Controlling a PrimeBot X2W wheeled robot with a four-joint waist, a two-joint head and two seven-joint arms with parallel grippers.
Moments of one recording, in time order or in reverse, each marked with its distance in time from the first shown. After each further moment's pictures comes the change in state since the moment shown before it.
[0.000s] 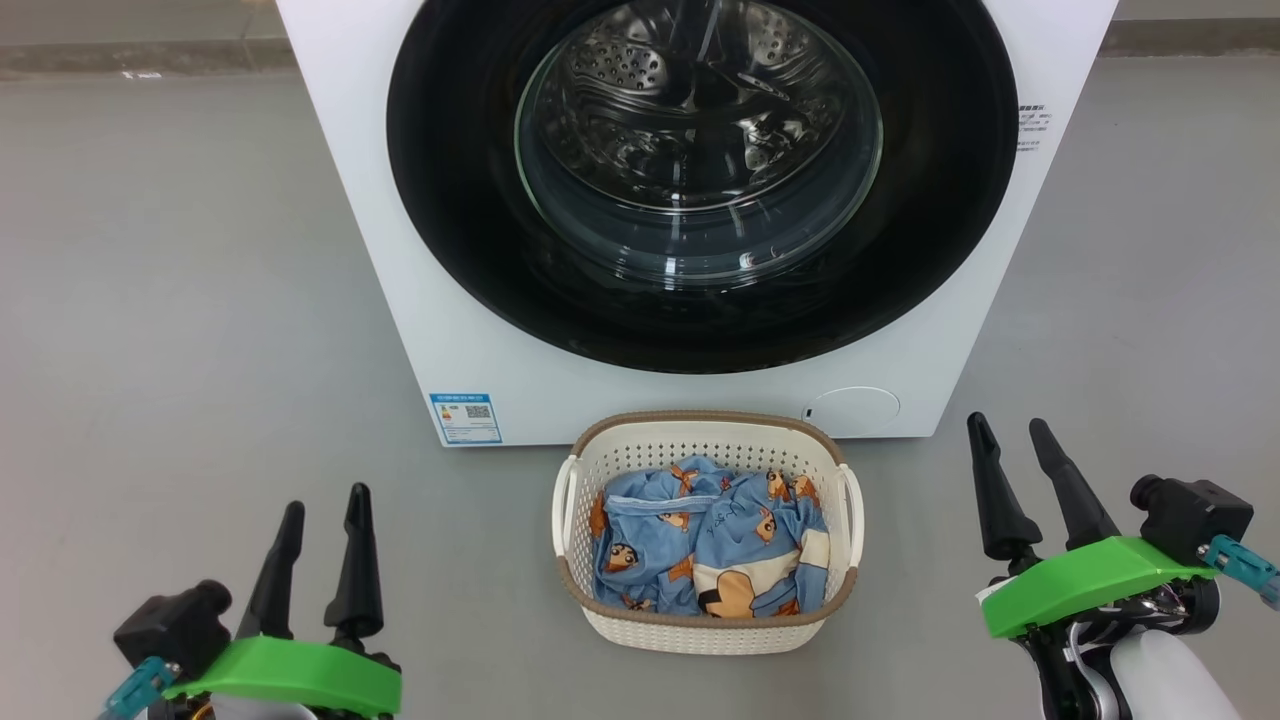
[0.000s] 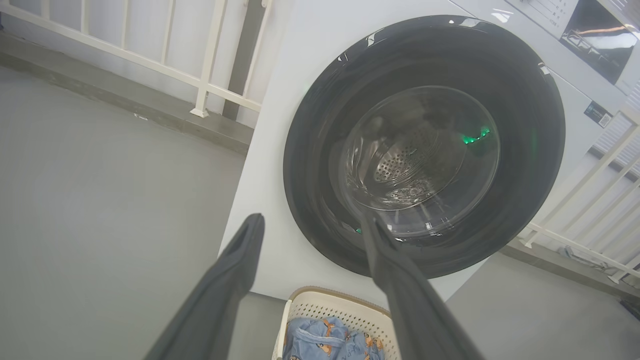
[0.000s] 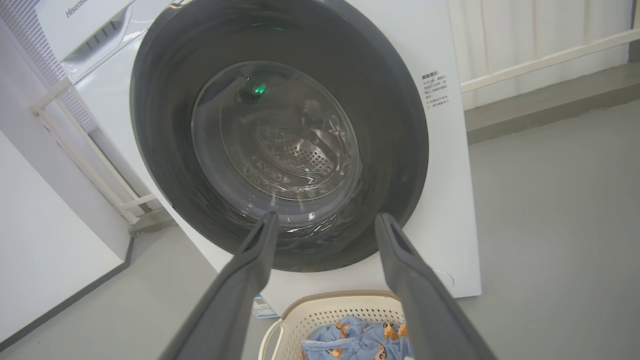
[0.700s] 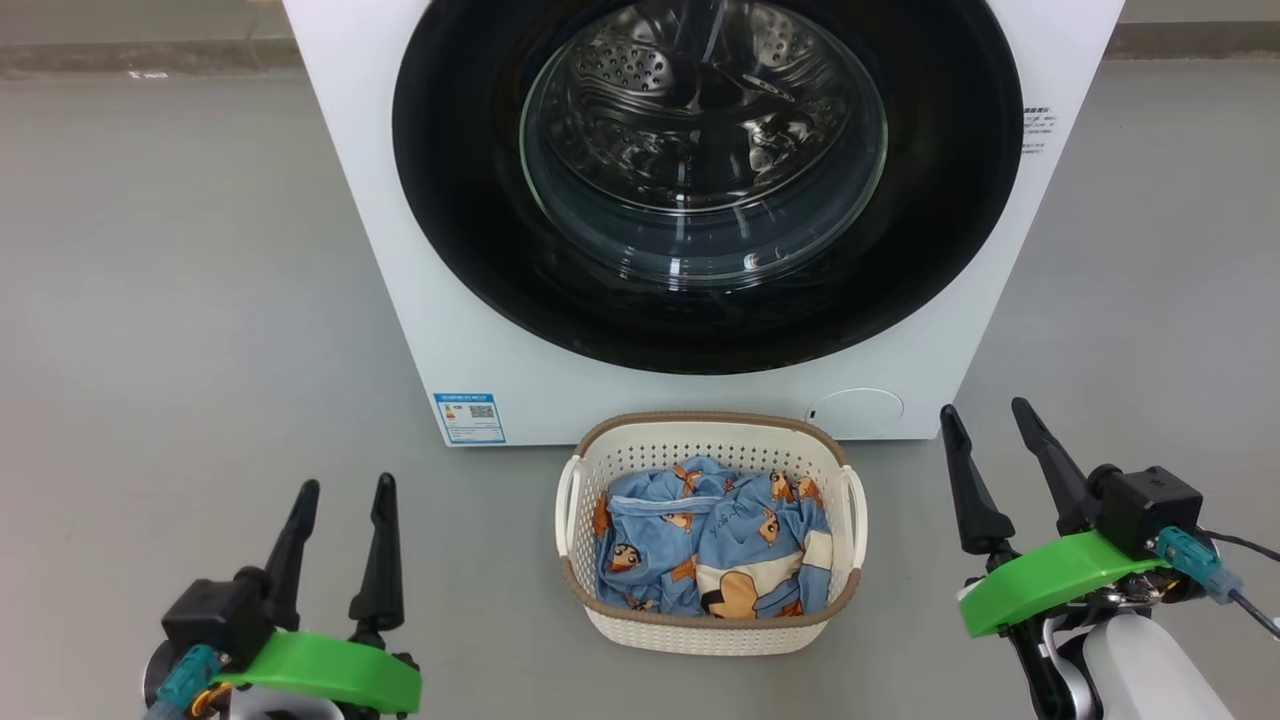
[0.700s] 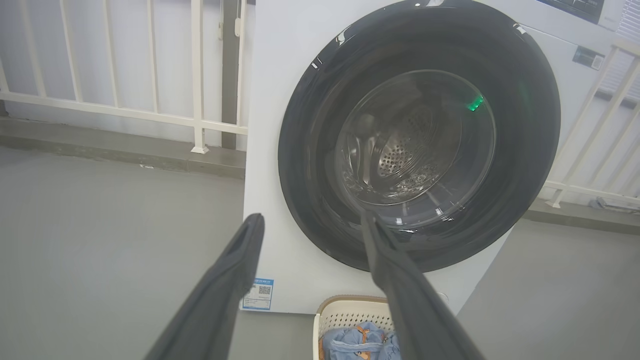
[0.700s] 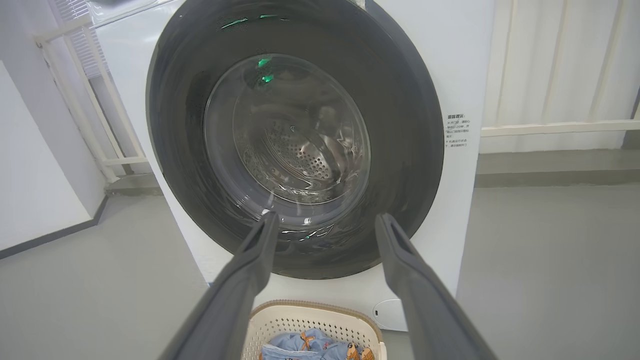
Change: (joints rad) left arm -0.025 0.000 -0.017 0.022 0.219 -0.003 -0.055; right arm -0.040 -0.001 0.022 0.045 -0.221 0.000 -0.055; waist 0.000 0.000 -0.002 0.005
